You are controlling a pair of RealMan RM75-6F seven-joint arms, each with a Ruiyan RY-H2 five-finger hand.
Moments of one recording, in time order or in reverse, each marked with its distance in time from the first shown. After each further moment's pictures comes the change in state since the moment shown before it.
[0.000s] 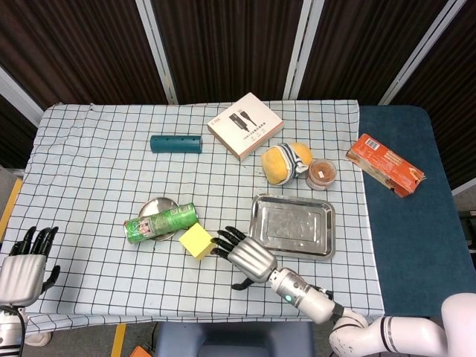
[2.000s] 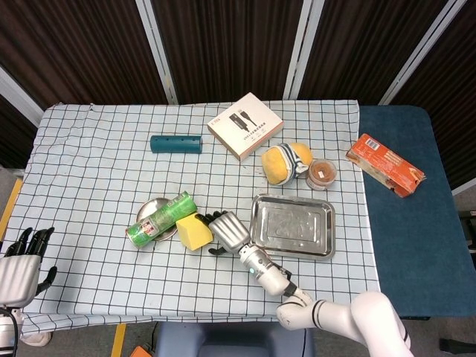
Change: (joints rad) left arm 0.027 0.040 -0.029 -0.038 0.009 -0.033 -0.052; right arm 0.223 -0.473 0.044 0.739 0.087 0.129 0.180
